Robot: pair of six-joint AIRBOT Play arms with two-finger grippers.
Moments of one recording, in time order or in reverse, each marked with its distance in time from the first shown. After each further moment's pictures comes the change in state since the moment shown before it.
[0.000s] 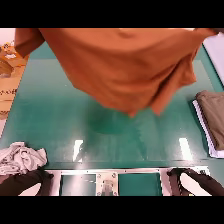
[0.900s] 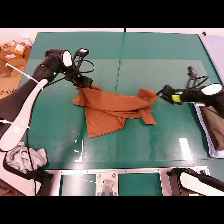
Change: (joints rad) left arm 0.001 -0.583 -0.280 -0.024 0.036 0.004; right arm -0.065 -0.198 -0.791 -0.028 -0.493 -0.082
